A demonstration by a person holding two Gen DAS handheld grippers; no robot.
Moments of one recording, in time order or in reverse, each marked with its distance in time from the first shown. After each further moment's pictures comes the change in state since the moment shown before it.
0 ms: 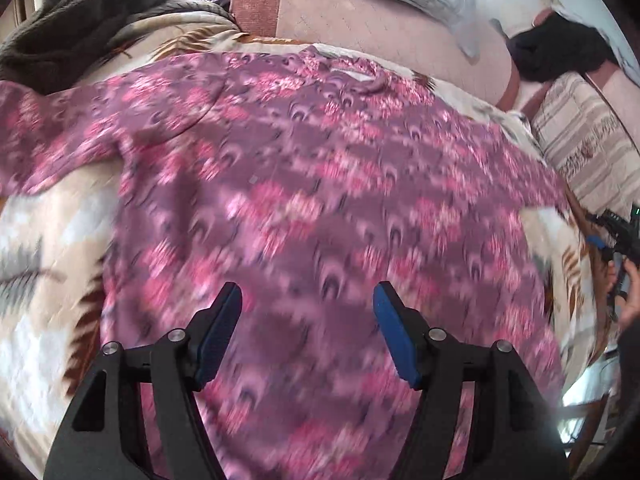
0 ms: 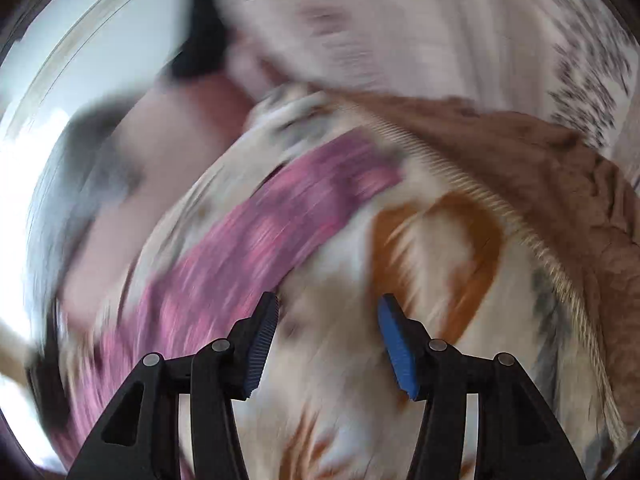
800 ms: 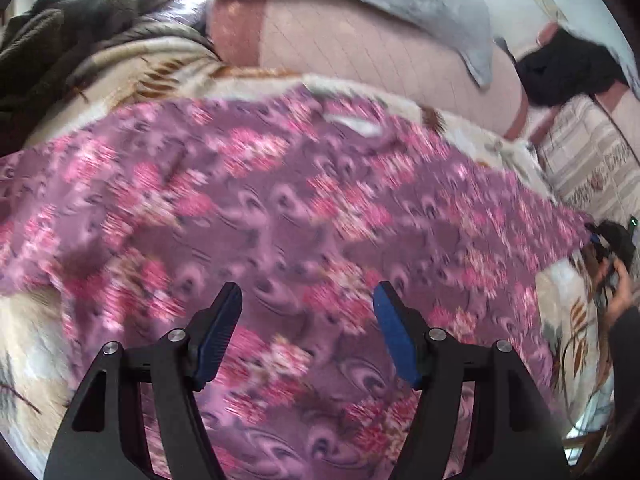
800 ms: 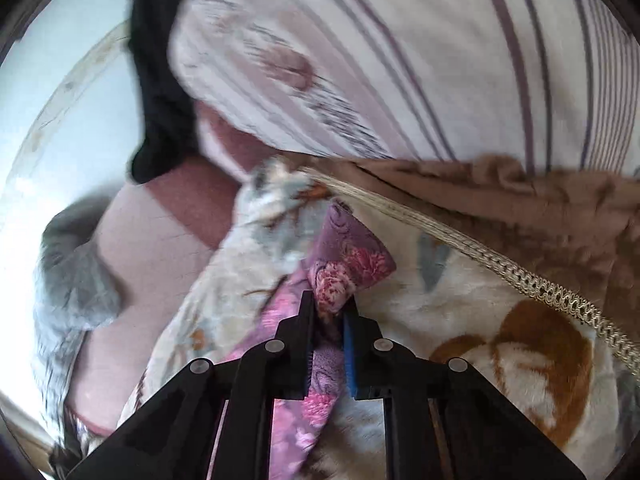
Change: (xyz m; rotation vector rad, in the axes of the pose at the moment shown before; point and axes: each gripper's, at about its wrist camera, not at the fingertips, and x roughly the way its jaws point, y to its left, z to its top) left arm 0.040 0.004 0.070 0.012 -0.083 0.000; right arm 0.050 0.038 0.050 0.084 -0.217 0.066
